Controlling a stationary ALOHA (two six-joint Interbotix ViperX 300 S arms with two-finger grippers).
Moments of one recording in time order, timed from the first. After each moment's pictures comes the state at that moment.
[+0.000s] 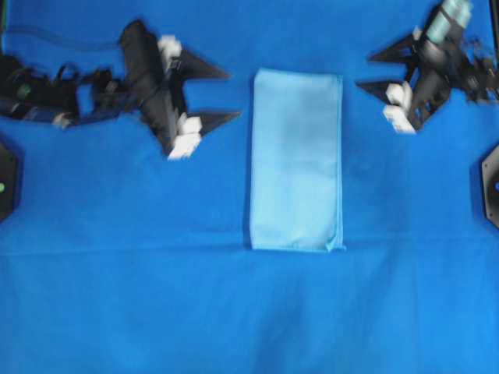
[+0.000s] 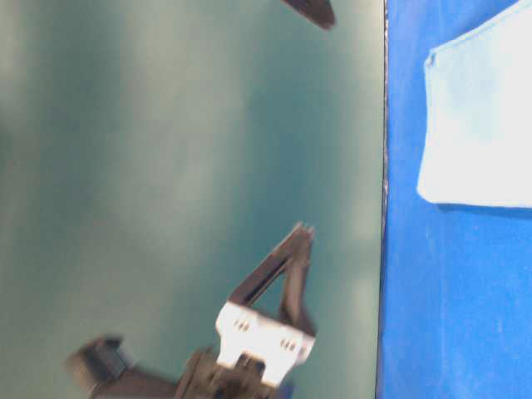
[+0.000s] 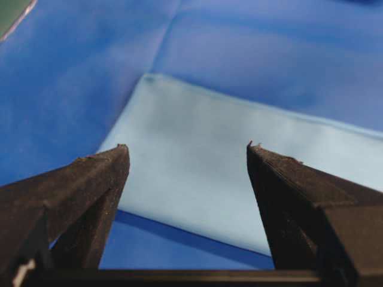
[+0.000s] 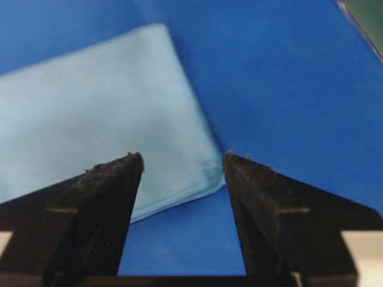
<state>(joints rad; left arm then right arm) 0.26 -0.01 0.77 -0.03 -0.42 0.01 -0.51 -0.37 1.02 -0.67 -0.06 0.62</state>
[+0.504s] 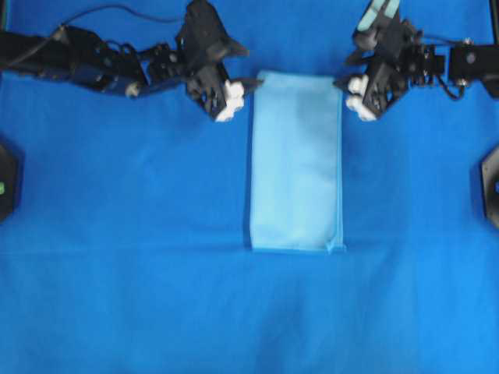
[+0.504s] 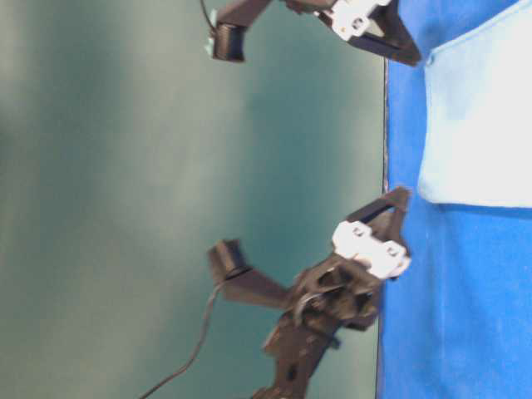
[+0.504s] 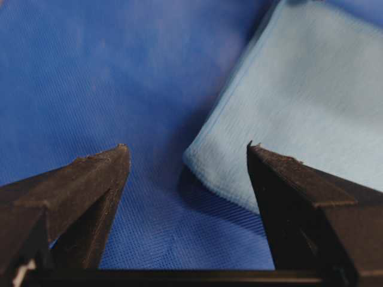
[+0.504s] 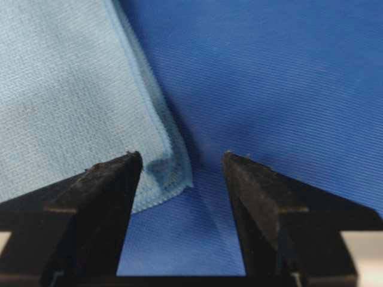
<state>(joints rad) 0.40 0.35 0.57 -0.03 -0.41 0.01 -0.59 0.00 0.90 -0.70 -0.13 0.62</state>
